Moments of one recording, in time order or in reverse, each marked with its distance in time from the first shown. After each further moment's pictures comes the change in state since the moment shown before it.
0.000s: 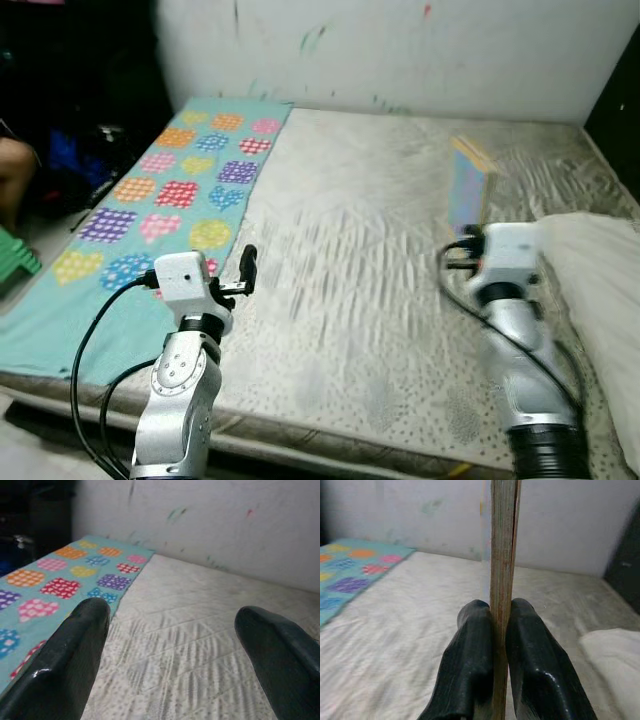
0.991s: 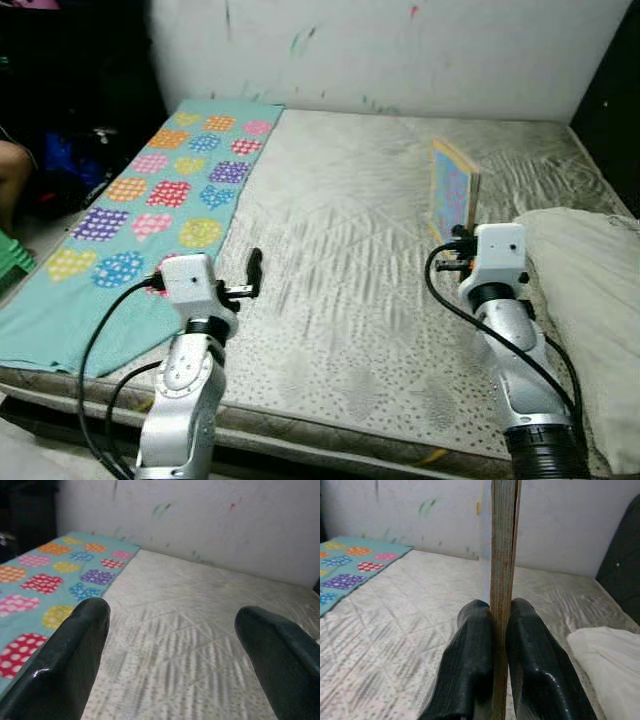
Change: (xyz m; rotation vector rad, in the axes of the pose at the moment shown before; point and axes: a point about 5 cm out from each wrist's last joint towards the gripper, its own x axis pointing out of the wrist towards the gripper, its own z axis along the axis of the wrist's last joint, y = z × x) left arm -0.001 -0.005 -0.003 0.005 0.012 -0.021; right arm 0.000 -0.003 0.000 -0.006 -0.002 -0.007
